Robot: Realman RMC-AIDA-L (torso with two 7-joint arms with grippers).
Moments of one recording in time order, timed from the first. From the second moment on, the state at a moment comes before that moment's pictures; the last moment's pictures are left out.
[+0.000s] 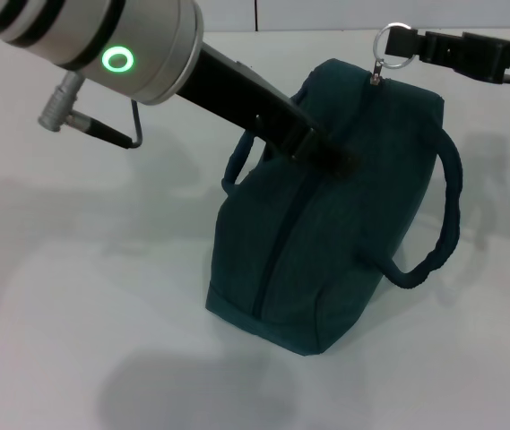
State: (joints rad) left arm -0.68 -2.09 1.39 1.79 2.24 1.73 -2.87; right arm 0.56 2.01 -0.97 -0.84 -1.46 -1.61 1.98
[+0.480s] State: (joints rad) left arm -0.69 -2.09 1.40 1.74 2.28 1.71 -2.87; right arm 0.56 2.01 -0.97 -0.84 -1.46 -1.61 1.98
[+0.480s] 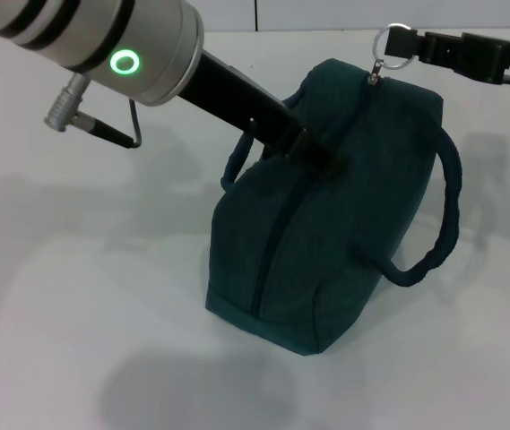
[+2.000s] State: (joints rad) left arm -0.68 -2.08 1.41 1.73 2.24 1.70 -2.74; right arm 0.55 2.00 -0.91 -0.68 -1.37 -1.62 1.98
